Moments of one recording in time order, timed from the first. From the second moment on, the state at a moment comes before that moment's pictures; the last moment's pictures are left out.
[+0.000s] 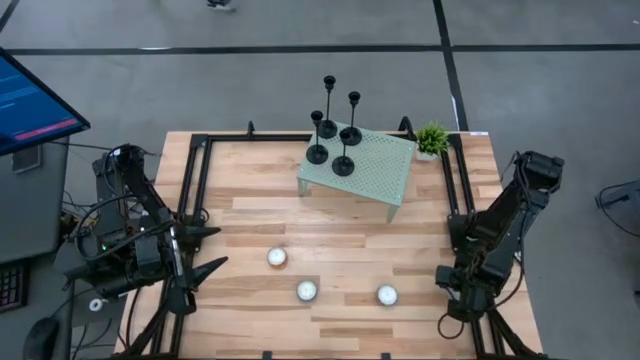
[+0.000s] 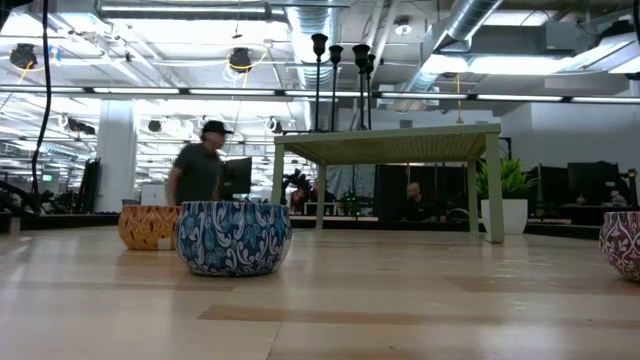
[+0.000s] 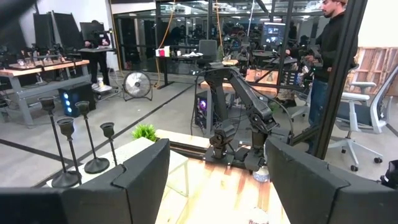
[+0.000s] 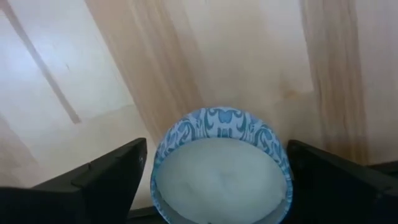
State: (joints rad) left arm -1.22 1.02 1.30 0.21 -1.55 0.30; right arm 1.18 1.29 0.54 -0.67 -0.07 1.52
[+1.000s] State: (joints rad) left arm -1.22 1.02 1.30 0.21 -1.55 0.30; right arm 1.13 1.30 0.55 -0.71 -0.06 1.50
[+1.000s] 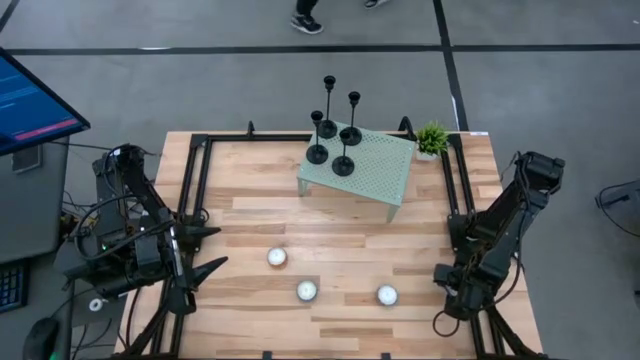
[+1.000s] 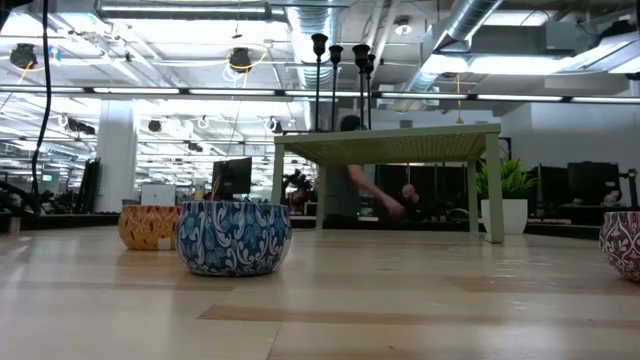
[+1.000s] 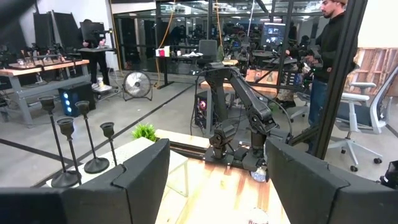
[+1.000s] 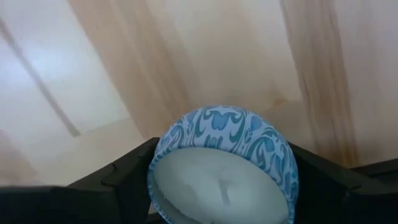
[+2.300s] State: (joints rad) left arm -1.22 1.02 1.30 0.21 -1.55 0.31; right arm 0.01 1.29 1.28 -1.23 0.03 0.35
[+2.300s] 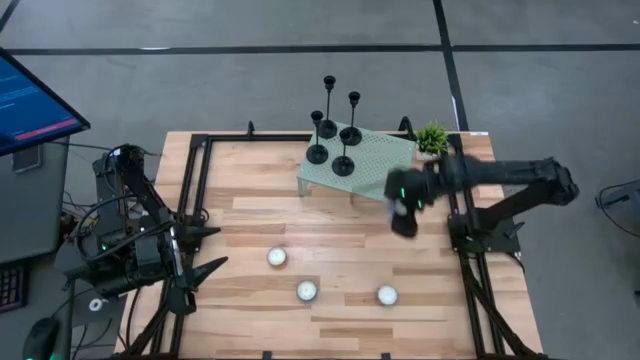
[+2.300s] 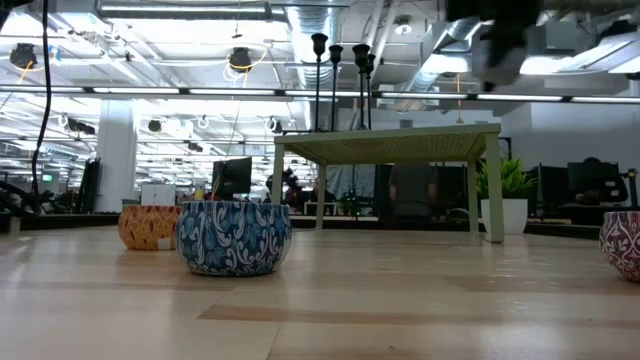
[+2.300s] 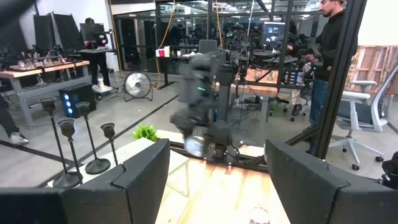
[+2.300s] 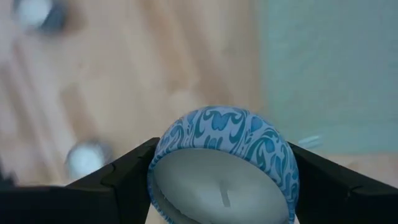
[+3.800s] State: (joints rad) left arm -1.22 1.02 1.30 0.21 -1.55 0.31; right arm -0.63 1.49 1.36 -1.06 0.00 -0.05
